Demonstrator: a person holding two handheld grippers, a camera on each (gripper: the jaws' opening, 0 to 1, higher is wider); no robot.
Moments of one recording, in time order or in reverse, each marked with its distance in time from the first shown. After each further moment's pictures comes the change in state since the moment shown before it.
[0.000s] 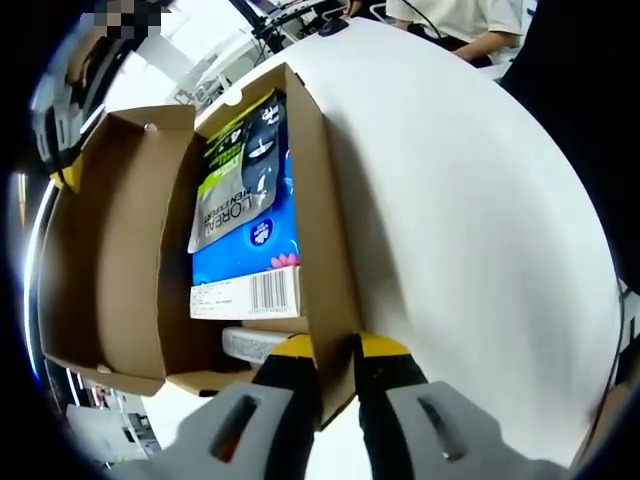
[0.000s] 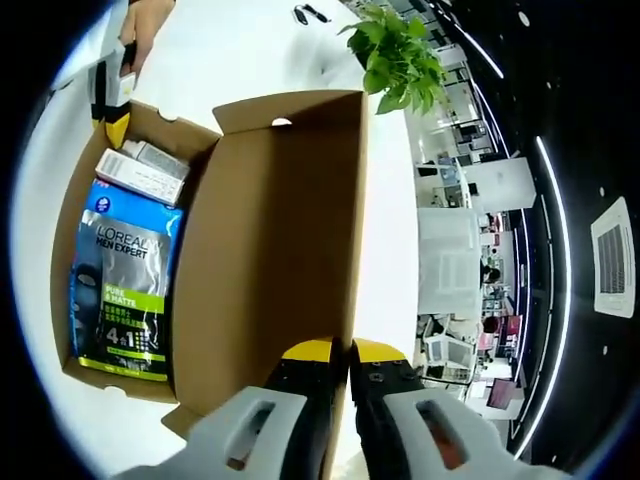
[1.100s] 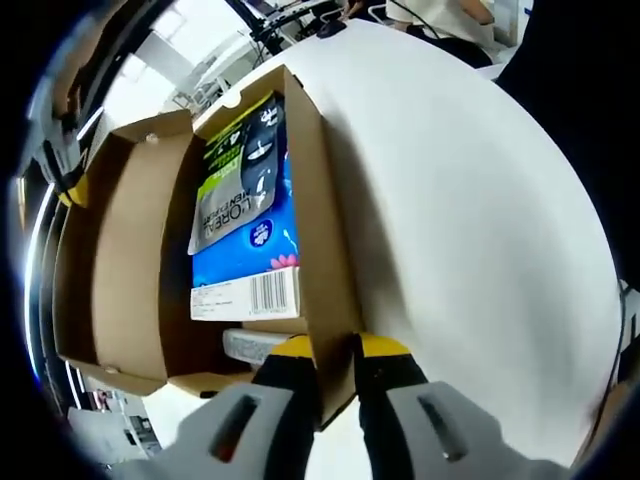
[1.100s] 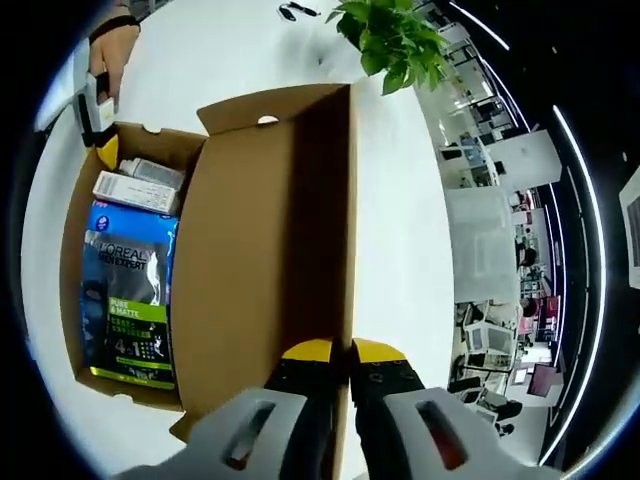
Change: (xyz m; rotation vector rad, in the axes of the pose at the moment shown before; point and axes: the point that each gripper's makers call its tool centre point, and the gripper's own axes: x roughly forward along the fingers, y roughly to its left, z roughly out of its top) left arm 0.001 -0.005 0.001 0.013 -0.002 0.001; right arm 0.033 0.006 -0.006 0.097 0.028 0.167
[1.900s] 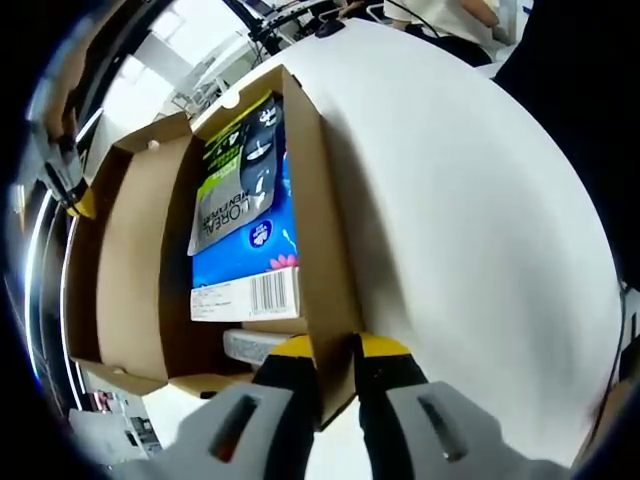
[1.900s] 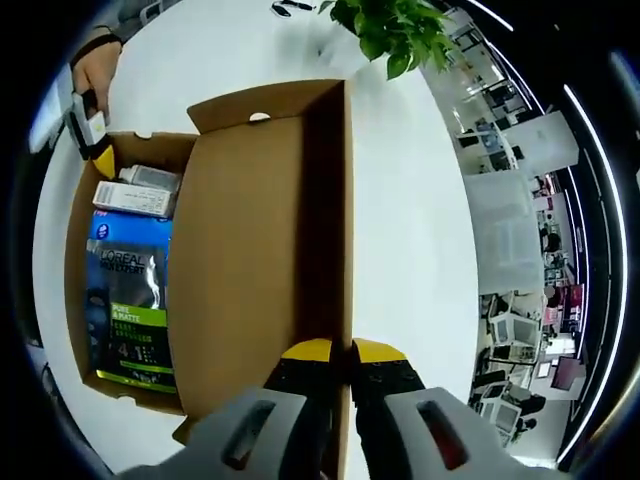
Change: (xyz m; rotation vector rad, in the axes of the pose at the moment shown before) left arm -0.001 0.000 -0.002 0.005 -0.002 0.000; right arm 0.025 -0.008 -0.006 0.049 0.018 0.107
